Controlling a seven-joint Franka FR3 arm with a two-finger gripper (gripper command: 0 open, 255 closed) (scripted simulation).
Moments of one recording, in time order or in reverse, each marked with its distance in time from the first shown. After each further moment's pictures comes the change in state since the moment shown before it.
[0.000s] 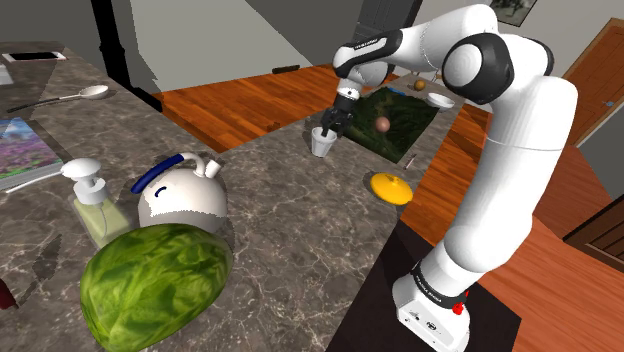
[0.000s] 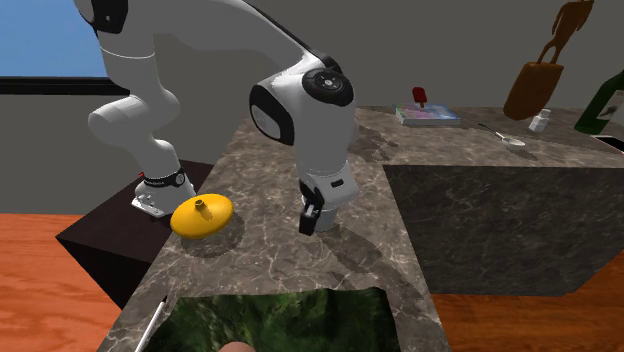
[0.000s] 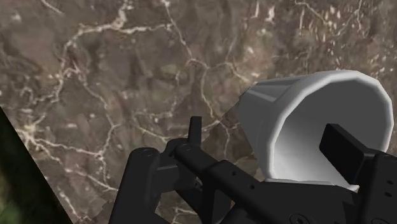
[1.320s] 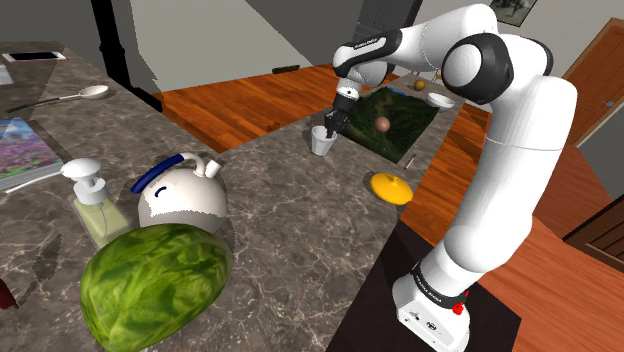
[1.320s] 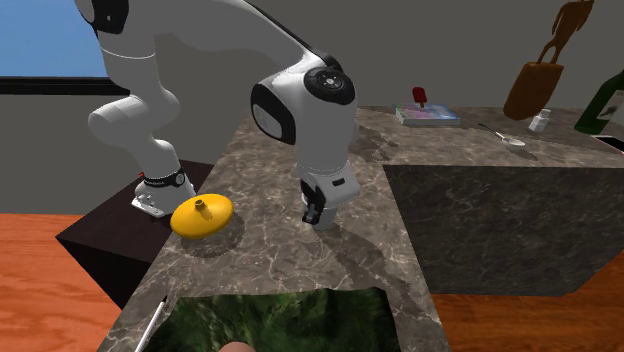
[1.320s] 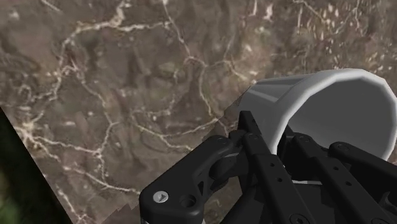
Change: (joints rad) arm 0.002 0.002 0.001 0.007 0.000 -0.003 0.004
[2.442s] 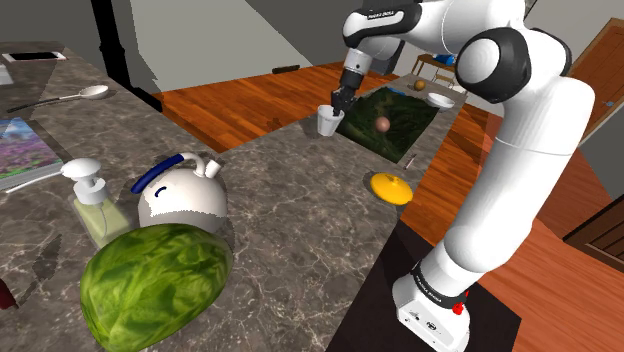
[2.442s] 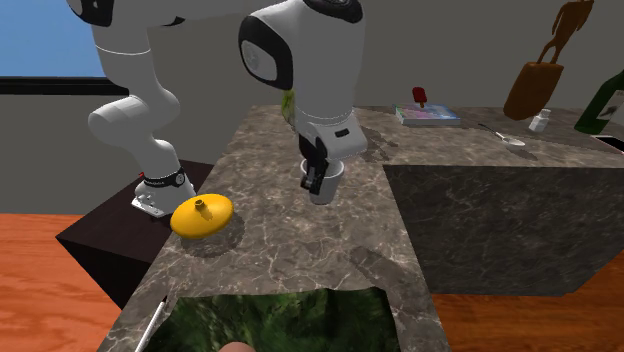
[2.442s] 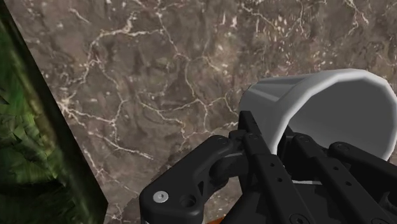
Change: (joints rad) arm -0.001 -0.074 -0.010 0.124 -0.032 -0.190 0.049
